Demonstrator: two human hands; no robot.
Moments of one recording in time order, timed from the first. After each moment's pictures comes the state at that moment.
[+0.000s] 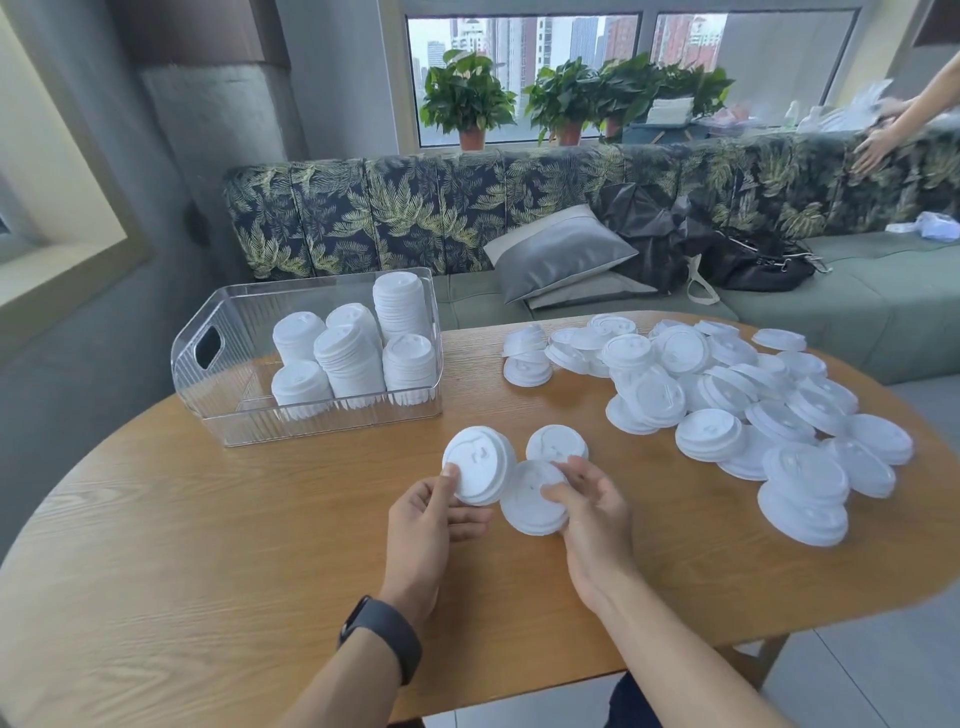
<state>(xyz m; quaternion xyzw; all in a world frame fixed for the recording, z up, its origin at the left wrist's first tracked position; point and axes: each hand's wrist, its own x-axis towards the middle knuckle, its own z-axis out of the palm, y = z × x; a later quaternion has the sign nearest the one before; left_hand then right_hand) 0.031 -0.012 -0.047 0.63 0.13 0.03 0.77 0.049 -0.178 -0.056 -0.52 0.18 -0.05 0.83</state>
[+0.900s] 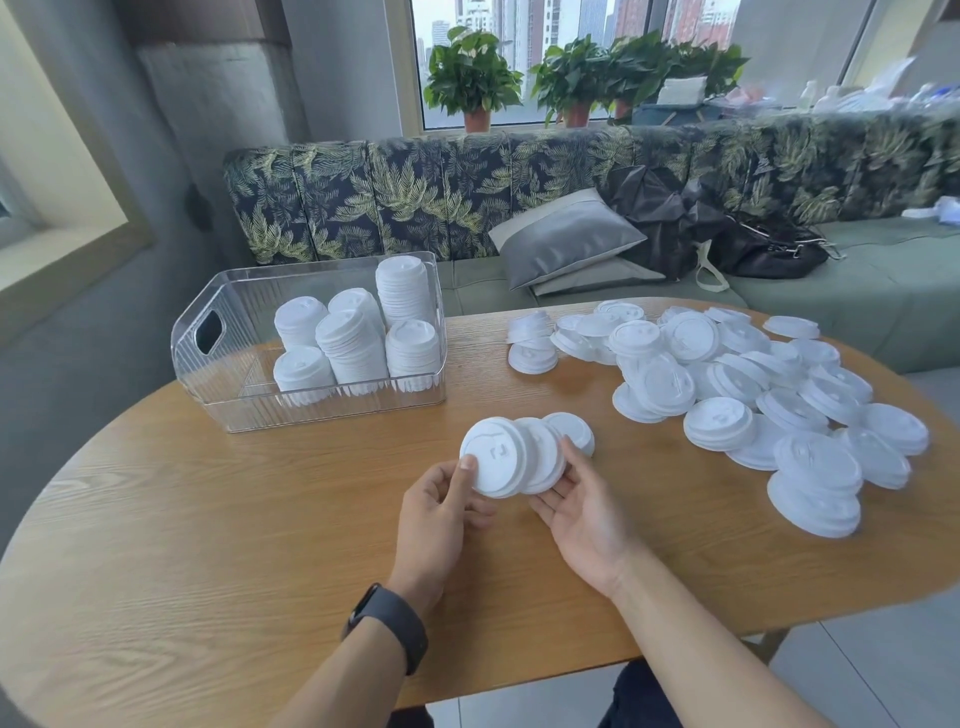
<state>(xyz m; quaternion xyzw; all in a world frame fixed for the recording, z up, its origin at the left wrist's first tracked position) 0.034 -0.017 -0.055 0.67 0.09 0.06 0.74 0.052 -0.181 -0.041 -0.41 0.10 0.13 0.90</state>
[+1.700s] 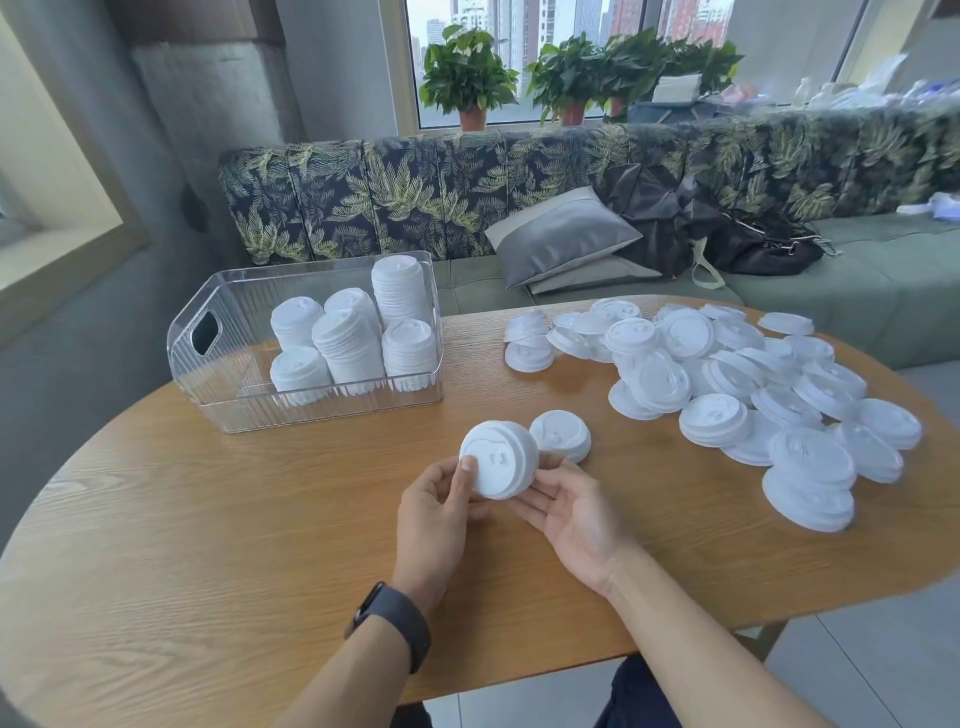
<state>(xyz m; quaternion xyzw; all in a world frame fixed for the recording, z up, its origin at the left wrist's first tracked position) 0.035 -0.021 -0.061 0.67 0.10 0.08 0.73 0.052 -0.182 -0.051 -0.42 0.08 0.17 0.89</state>
